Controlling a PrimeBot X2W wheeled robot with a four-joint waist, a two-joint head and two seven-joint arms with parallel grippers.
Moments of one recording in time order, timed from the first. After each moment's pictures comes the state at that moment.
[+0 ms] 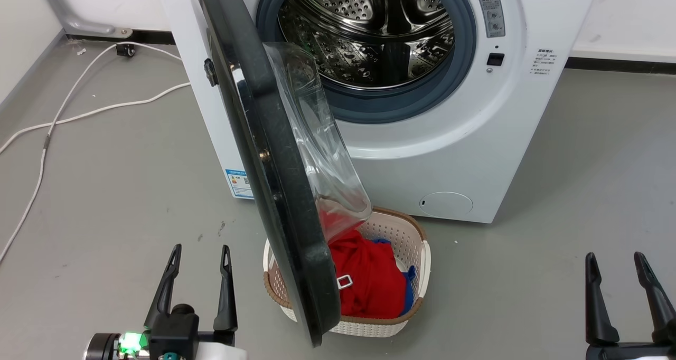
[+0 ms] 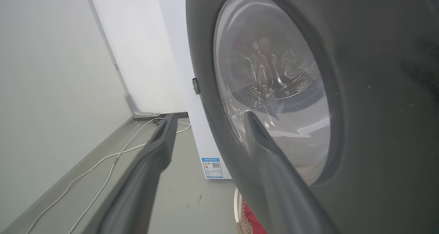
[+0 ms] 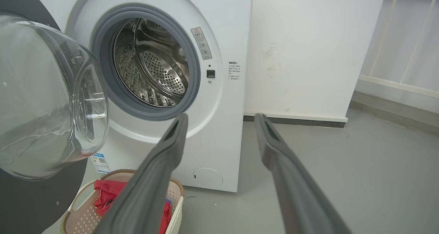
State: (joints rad) left arm 0.09 0.14 -0.16 -0.02 -0.01 0.19 -0.26; right arm 0.19 -0.05 -0.16 -0.10 0.06 0.13 -0.26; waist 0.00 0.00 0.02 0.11
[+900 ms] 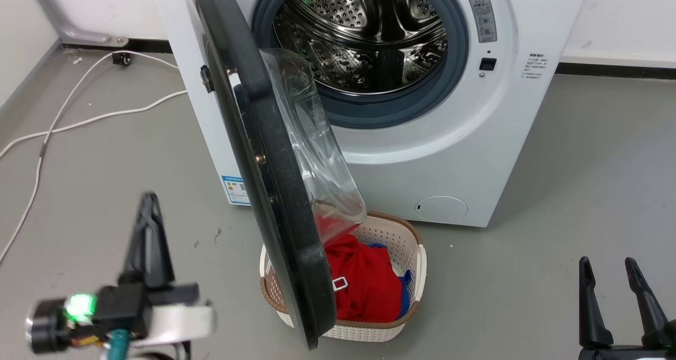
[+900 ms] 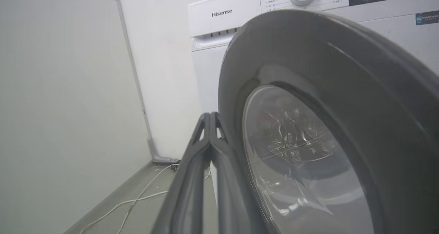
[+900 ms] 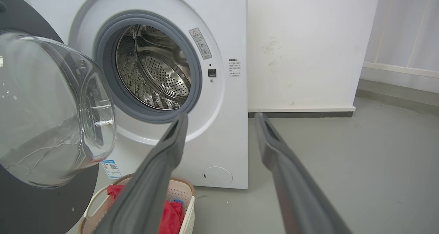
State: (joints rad) left arm 0.03 0.14 -0.08 -0.14 -0.02 0.22 -0.26; right arm 0.19 -0.05 -0.14 -0.07 0.13 0.13 -0.26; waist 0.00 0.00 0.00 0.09
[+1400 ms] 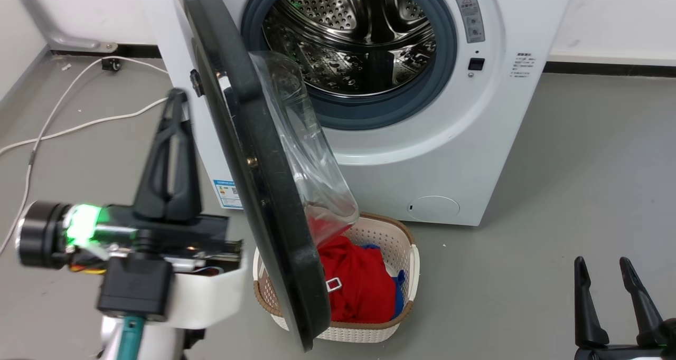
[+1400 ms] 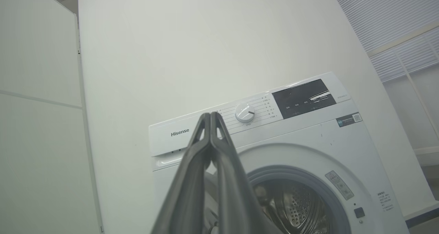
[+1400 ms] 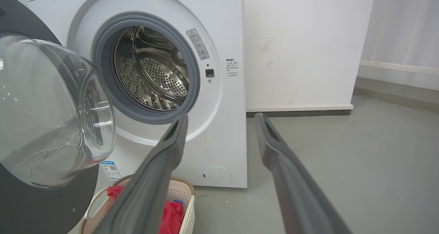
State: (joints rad) left arm -0.20 0.22 -0.18 -0.36 0.07 0.15 -0.26; right arm 0.19 -0.05 -0.13 -0.06 0.14 0.13 -0.26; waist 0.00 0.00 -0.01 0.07
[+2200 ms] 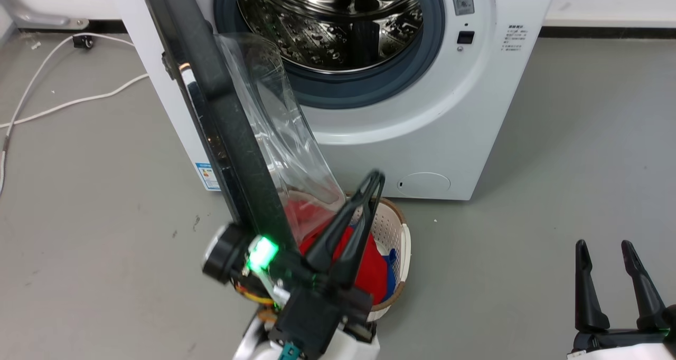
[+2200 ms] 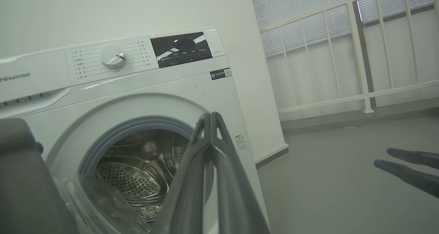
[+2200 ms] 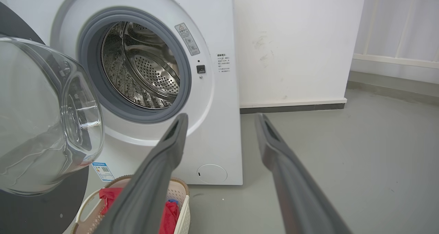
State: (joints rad) left arm -0.22 0.11 -0.54 -0.23 0.07 0.06 -0.25; right arm 0.15 -0.05 -0.12 -0.07 0.15 0.13 -0.26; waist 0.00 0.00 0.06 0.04
